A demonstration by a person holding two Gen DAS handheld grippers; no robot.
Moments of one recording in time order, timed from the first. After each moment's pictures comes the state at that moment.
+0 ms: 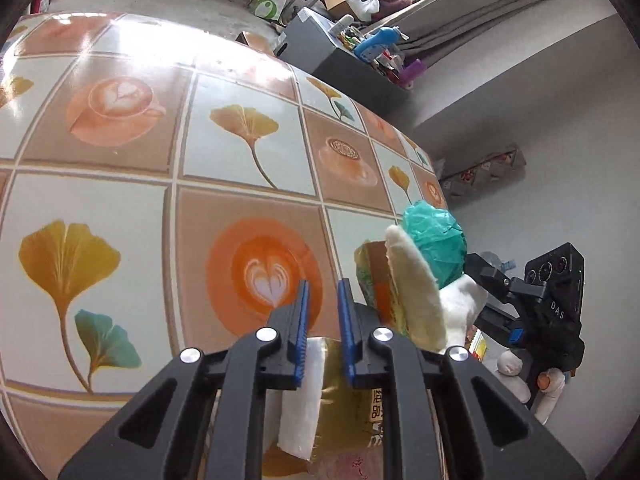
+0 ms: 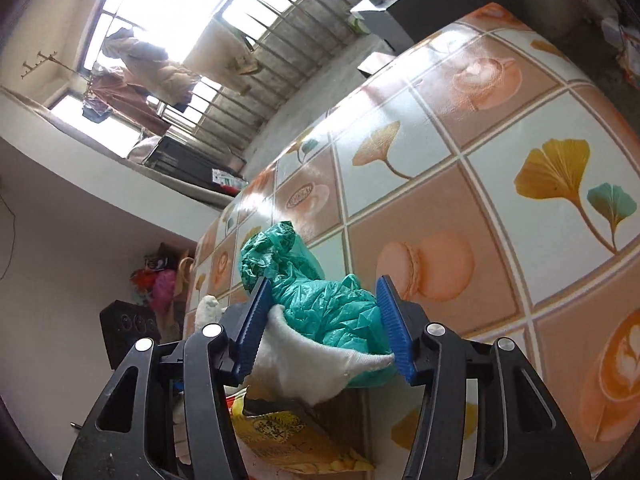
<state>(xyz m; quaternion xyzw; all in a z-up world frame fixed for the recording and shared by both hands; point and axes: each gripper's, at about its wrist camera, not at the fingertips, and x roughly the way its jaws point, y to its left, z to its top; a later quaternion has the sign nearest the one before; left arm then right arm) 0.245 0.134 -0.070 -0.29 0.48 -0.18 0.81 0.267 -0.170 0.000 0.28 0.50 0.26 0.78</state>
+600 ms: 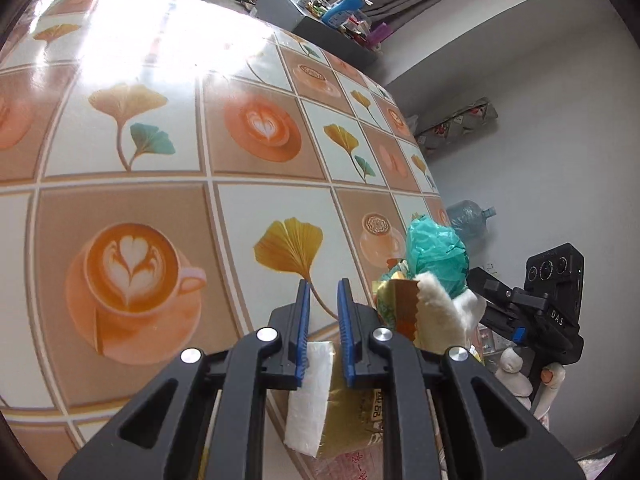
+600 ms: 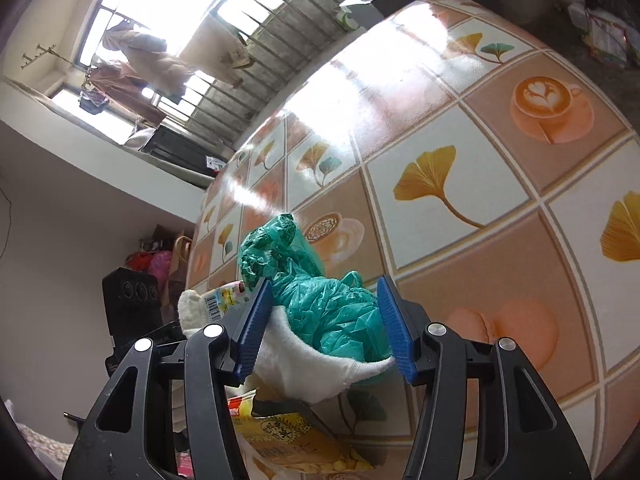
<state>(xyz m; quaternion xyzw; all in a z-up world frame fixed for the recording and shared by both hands) 0.133 0.148 -0.057 -0.26 0.49 -0.23 0.80 0.156 -0.190 0.024 0.28 0.50 0.21 0.80</state>
